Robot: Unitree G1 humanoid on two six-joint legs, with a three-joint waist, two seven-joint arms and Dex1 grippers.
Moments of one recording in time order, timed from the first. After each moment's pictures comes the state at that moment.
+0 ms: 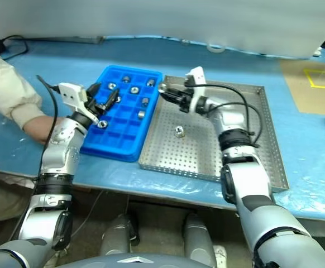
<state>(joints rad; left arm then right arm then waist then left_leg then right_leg) -0.55 0.29 0.23 0.19 -0.28 0.05 -0.38 -1.09 -0.17 -0.08 0.88 0.28 0.30 0.95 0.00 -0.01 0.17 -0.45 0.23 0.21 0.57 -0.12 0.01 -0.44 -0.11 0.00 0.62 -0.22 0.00</state>
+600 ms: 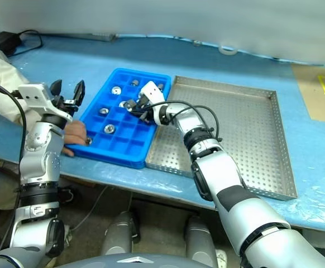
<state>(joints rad) -0.47 0.32 0.31 0.08 -0.29 0.10 -0.24 -1.19 0.00 0.09 1.19 0.01 0.02 0.81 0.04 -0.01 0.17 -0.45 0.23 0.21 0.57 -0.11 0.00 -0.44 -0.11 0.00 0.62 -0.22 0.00</state>
